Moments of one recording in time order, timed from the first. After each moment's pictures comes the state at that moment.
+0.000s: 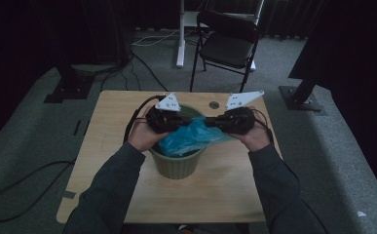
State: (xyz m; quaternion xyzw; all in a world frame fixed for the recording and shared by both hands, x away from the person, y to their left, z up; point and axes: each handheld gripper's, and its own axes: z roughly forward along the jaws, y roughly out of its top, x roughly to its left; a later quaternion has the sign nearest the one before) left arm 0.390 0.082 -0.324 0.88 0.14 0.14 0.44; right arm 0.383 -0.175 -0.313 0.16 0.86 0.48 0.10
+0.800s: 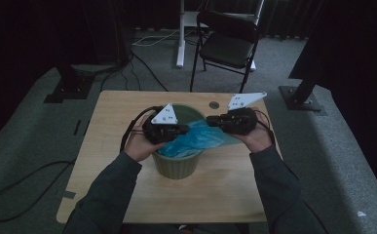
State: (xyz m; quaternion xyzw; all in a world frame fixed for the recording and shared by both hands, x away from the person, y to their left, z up) left arm 0.363 0.090 -0.337 0.87 0.12 0.17 0.44; right arm 0.381 -0.180 -0.315 0.18 0.85 0.47 0.12
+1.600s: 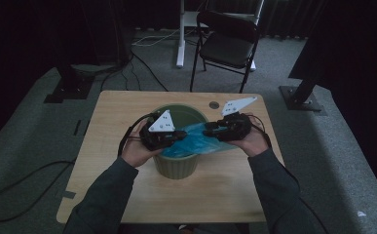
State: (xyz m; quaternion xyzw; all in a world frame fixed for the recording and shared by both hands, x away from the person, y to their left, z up) left arm 0.353 0.097 -0.347 0.88 0.12 0.17 0.44; right arm 0.385 -0.172 -0.337 0.18 0.87 0.44 0.07
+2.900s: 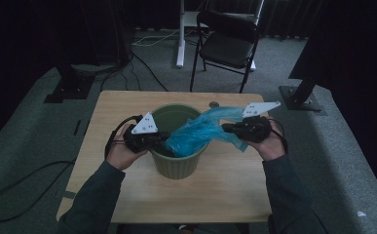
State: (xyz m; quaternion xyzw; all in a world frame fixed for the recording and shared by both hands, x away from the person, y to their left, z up) left arm 0.351 0.138 -0.358 0.87 0.16 0.19 0.42; right arm 0.373 -0.221 -0.337 0.23 0.86 0.44 0.14
